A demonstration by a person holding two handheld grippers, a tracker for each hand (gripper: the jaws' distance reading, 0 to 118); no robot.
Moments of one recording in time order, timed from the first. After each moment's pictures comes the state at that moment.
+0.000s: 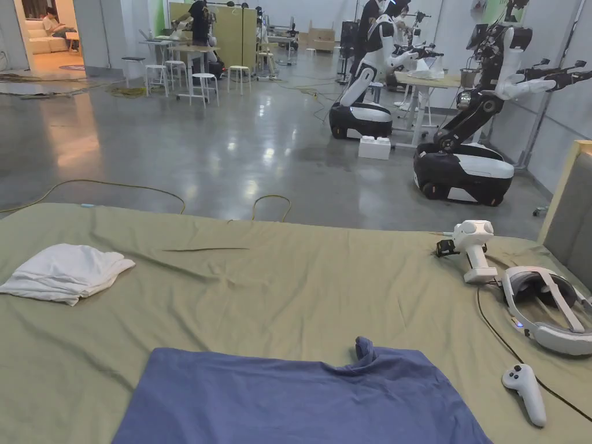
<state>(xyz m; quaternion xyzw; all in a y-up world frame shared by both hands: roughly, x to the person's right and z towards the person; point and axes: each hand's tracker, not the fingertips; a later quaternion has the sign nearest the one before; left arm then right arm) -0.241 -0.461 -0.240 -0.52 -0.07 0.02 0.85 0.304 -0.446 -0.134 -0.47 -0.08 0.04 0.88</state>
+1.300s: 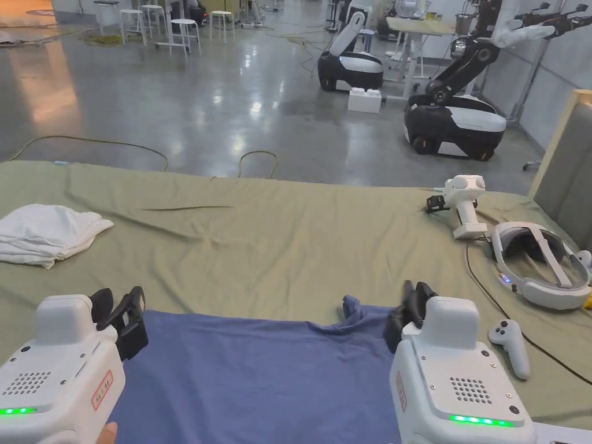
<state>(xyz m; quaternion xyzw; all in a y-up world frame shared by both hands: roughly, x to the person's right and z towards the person) -0.163 -0.378 -0.279 -0.11 -0.04 0.08 0.99 0.202 -0.371 -0.227 -0.04 -0.12 -0.01 0.99</state>
